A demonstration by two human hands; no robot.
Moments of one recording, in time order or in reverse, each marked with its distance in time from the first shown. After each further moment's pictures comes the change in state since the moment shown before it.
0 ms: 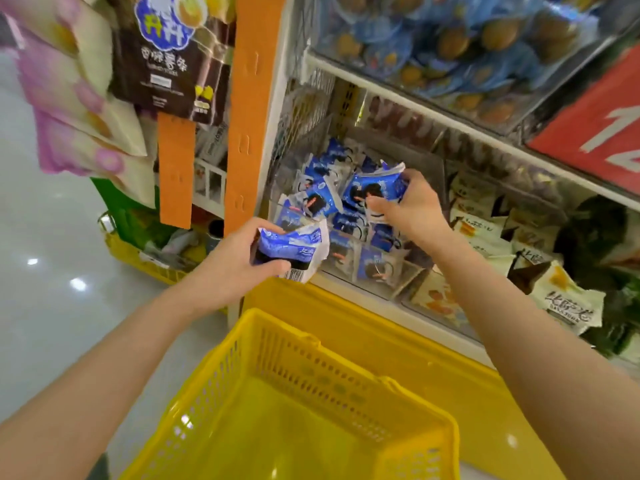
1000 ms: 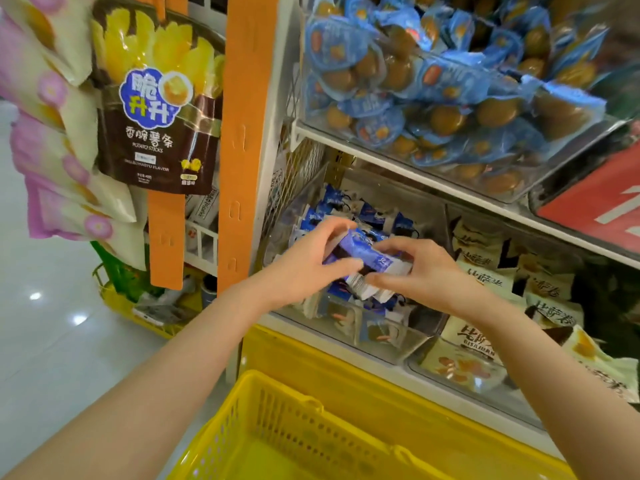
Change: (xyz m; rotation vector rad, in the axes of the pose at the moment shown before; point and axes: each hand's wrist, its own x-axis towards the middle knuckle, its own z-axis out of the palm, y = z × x) left_hand 0.101 0.061 0.026 0.051 -0.216 0.110; right_hand 0.002 -0.005 -0.028 -0.168 -0.307 -0.209
